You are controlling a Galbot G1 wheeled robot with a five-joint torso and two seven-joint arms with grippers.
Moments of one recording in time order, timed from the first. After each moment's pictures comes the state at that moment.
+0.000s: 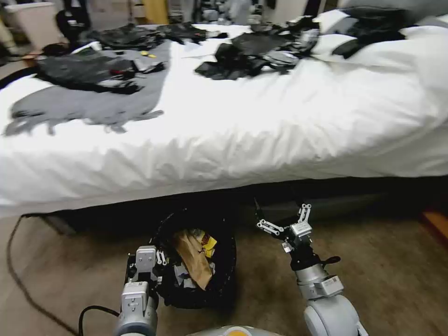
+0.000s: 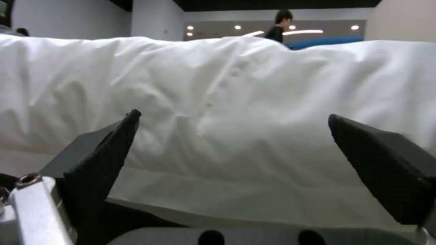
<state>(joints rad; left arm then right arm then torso) 1.89 -1.46 -0.39 -2.34 0.05 0.35 -0.32 -1.55 1.31 0.31 1.98 0.04 0.49 -0.02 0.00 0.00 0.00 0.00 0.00</state>
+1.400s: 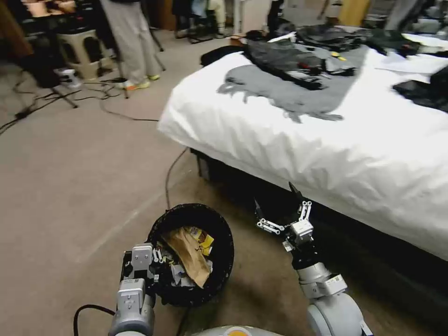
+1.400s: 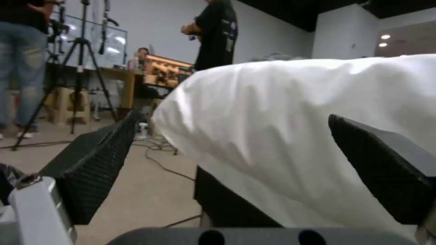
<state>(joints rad) 1.89 -1.46 -0.40 -2.39 0.04 0.40 -0.34 -1.56 1.29 0.31 2.00 0.03 0.49 -0.05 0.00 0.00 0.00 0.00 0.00</state>
